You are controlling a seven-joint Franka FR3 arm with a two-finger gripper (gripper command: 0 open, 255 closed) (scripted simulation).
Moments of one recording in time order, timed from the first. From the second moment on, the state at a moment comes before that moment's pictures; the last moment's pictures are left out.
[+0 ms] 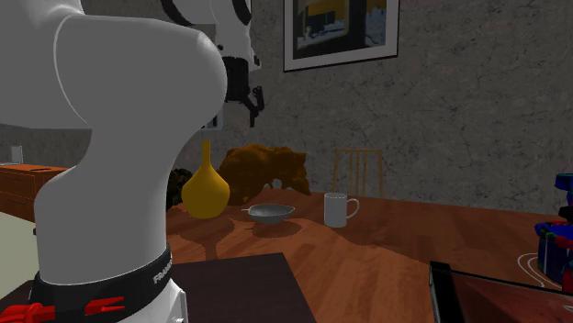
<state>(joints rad) -0.12 -0.55 -0.24 -2.50 -0.14 1.89 -0.37</state>
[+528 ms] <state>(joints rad) -0.14 -0.31 -0.39 -2.44 -0.14 2.12 -0.56</state>
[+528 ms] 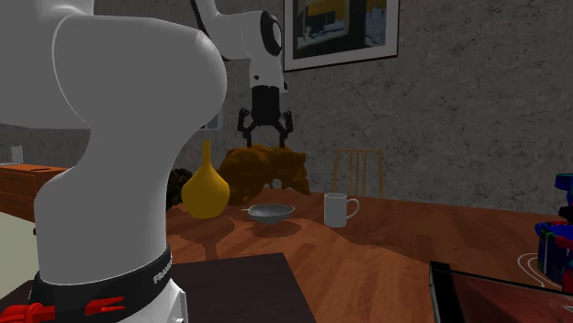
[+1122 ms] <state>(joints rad) -0.16 0.04 -0.51 -2.25 0.04 2.28 -0.84</state>
